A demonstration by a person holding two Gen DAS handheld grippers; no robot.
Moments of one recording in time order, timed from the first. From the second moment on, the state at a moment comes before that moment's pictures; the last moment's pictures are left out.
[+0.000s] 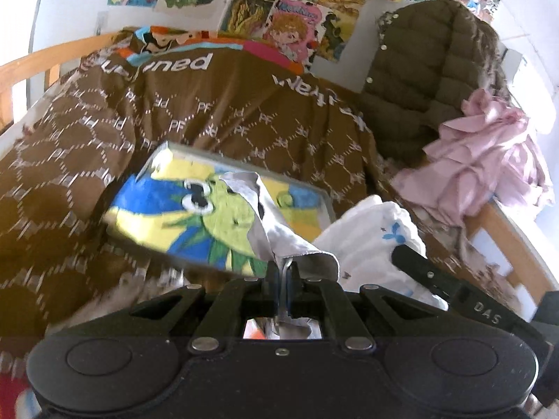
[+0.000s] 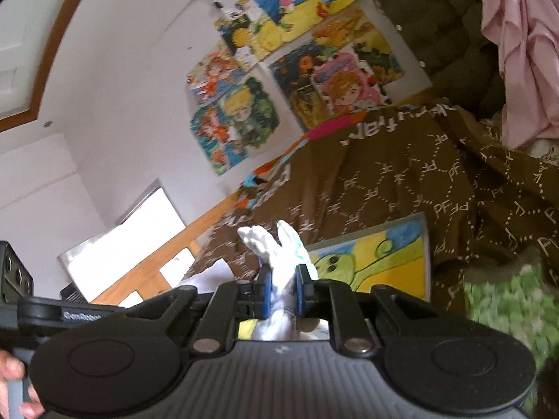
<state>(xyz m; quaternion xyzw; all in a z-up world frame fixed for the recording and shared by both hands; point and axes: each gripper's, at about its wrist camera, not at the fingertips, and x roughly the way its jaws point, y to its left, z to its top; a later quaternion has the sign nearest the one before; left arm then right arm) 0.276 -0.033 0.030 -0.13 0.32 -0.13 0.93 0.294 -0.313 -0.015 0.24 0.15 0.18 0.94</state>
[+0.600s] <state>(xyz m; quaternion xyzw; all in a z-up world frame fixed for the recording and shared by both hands) 0.432 -0.068 -0.070 -0.12 0.34 -0.10 0.93 0.402 -0.322 -0.090 0.28 0.21 0.16 0.92</state>
